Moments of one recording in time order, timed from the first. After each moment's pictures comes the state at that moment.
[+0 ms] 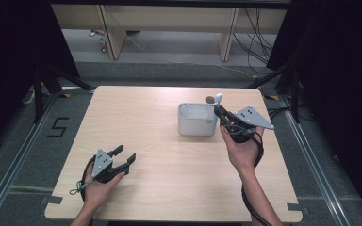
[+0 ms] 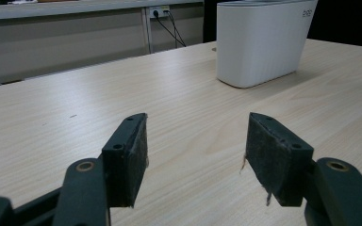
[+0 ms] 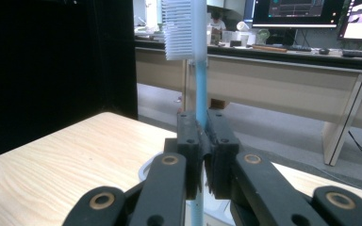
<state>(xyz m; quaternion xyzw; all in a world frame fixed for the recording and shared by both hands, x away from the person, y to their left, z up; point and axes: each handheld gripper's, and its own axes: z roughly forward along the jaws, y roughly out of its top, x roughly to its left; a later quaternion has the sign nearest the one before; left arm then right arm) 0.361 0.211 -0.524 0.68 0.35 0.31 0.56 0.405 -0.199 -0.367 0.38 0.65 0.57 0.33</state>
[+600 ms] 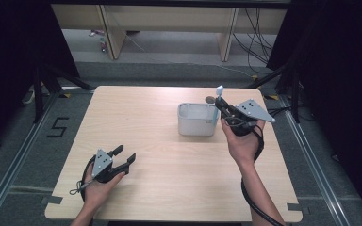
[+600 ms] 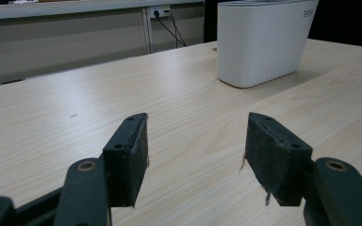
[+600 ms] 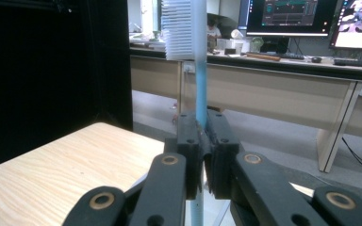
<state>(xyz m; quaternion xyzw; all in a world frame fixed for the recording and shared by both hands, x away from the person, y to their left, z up) 0.360 0.210 -0.524 0.68 0.36 0.31 0.56 0.417 -0.198 -0.355 0.37 0.64 0.58 0.34</state>
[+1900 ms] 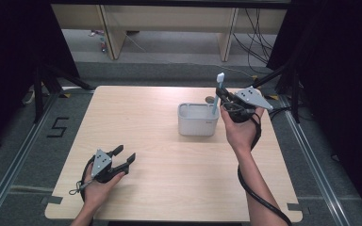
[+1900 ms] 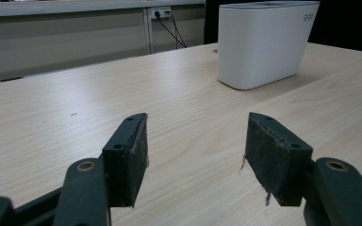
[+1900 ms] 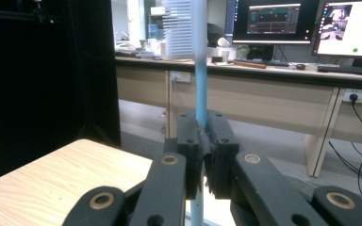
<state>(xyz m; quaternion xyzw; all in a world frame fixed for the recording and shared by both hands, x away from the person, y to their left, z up) 0.359 0.212 -0.523 0.68 0.37 0.31 0.56 0.446 -0.195 -0.341 0.39 0.62 0.58 0.36</state>
